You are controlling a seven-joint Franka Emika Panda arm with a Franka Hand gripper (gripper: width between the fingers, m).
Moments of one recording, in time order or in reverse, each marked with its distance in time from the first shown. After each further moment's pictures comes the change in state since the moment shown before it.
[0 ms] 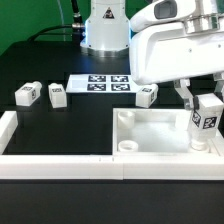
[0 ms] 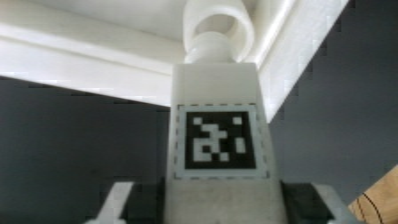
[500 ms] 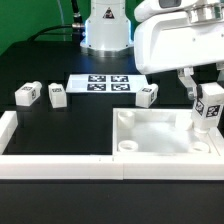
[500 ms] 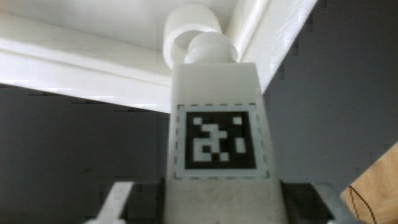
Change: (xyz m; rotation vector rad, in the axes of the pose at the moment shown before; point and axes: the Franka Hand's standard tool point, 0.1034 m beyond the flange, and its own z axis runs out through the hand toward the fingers) arm -0.006 -0.009 -0.015 0.001 -0.004 -0.002
